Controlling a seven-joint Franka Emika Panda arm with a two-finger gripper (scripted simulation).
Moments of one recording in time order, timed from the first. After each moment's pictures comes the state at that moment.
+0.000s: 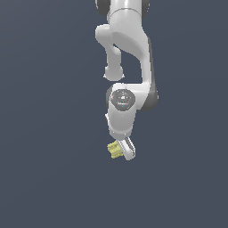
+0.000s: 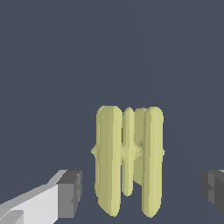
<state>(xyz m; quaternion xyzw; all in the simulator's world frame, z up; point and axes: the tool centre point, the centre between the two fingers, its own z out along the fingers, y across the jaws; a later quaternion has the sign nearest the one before) 0.069 0.025 0.097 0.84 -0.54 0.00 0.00</state>
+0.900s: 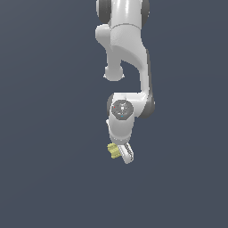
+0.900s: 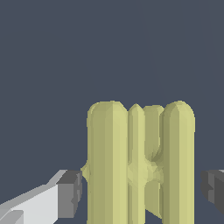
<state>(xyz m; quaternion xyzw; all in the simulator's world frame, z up) 0.069 0.026 0.053 0.84 -0.55 0.00 0.00</state>
